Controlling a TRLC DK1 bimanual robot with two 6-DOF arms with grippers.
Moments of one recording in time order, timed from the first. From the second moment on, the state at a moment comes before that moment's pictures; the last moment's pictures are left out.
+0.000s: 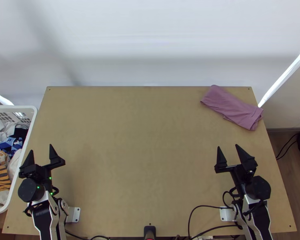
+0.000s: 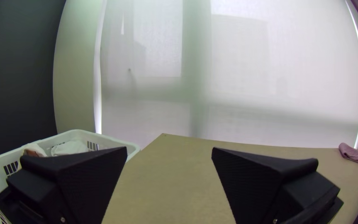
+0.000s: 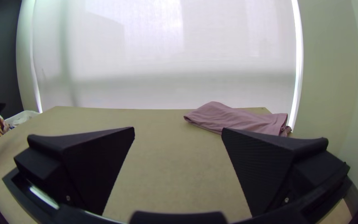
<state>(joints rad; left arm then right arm) 0.41 0.01 0.04 0.02 0.04 -0.02 0.17 0.00 0.05 -0.07 0.01 0.08</state>
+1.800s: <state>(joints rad) 0.90 0.66 0.76 -0.47 0.10 -0.02 0.17 0.00 0.05 -0.07 0.01 0.08</state>
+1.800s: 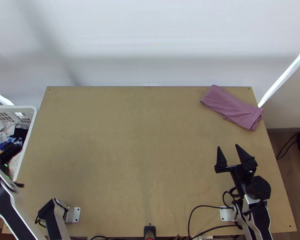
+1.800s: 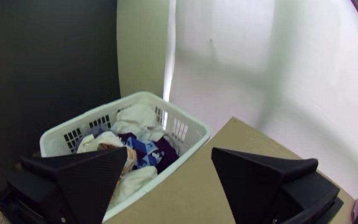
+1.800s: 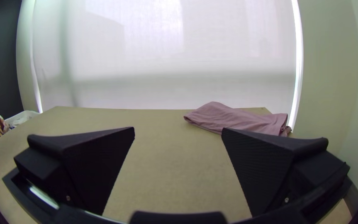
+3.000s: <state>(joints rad) 1.17 1.84 1.33 -0.34 0.12 0.70 0.17 0.00 0.05 -0.07 0.01 0.08</state>
